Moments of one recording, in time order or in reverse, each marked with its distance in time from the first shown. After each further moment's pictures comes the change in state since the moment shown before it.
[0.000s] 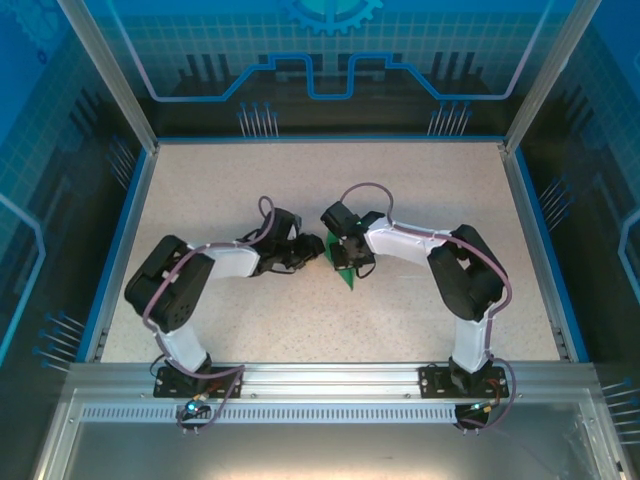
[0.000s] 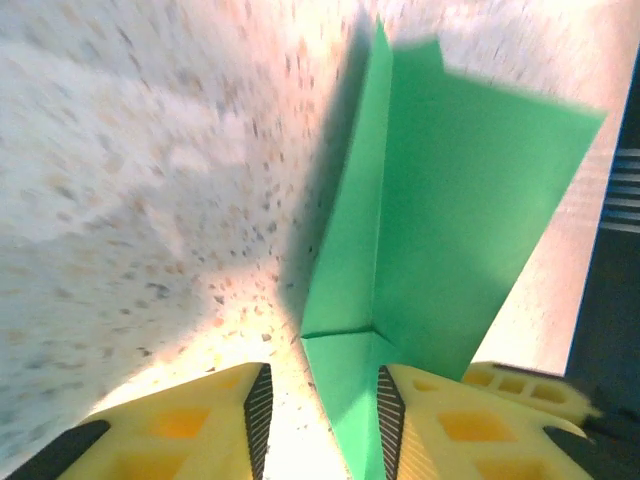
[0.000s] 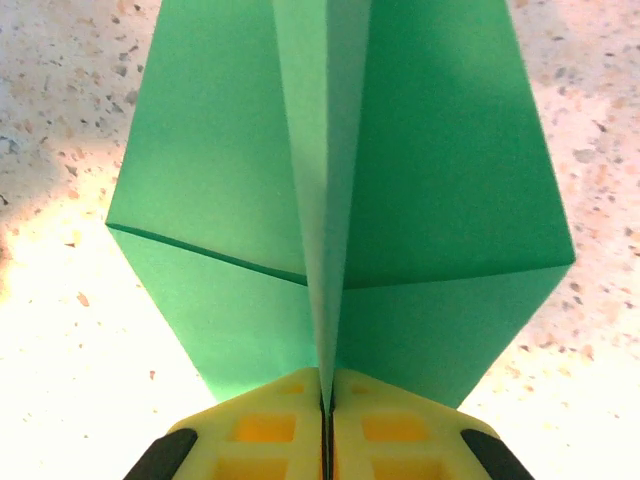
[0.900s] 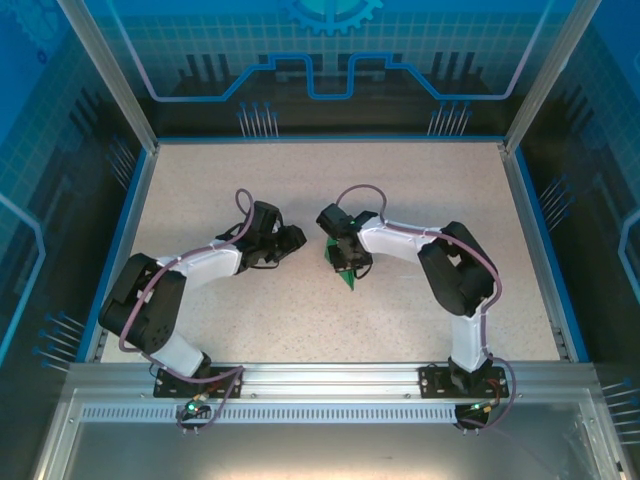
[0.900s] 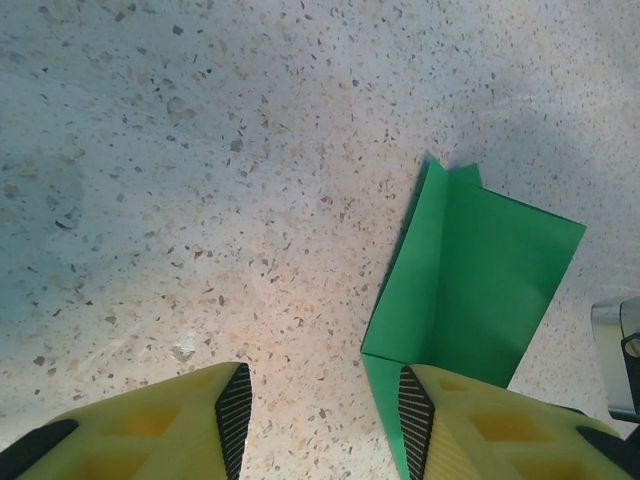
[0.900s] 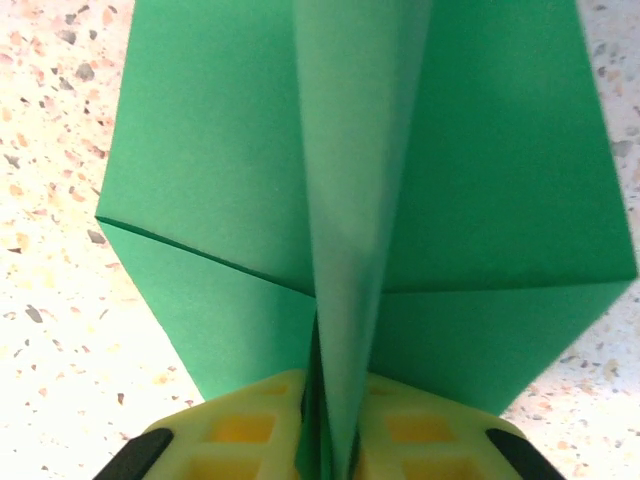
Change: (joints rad) left arm 0.054 -0.142 -0.002 -0.198 -0.163 0.076; right arm 0.013 0.073 0.047 -0.037 0.015 -0.003
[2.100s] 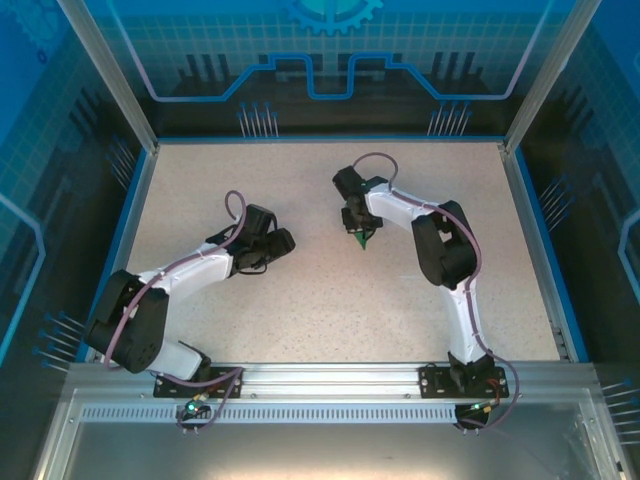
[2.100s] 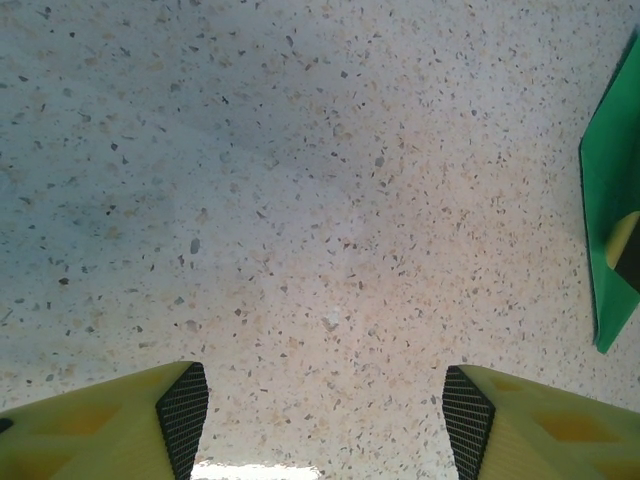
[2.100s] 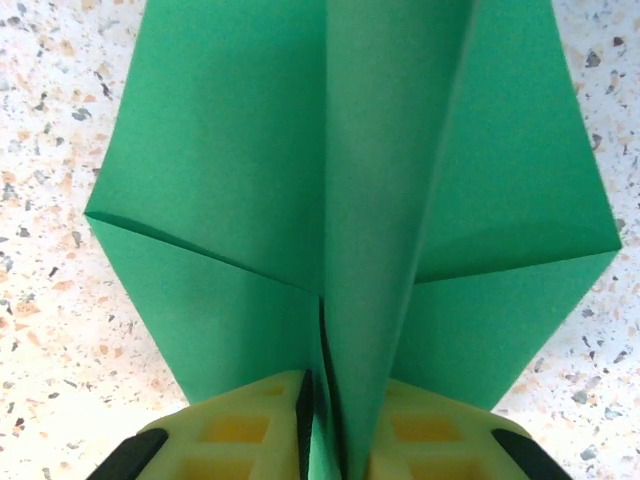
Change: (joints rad) left arm 0.000 -0.116 -0.003 -0.224 -0.184 0.052; right arm -0.211 0.238 0.360 -0.078 0.105 -0.130
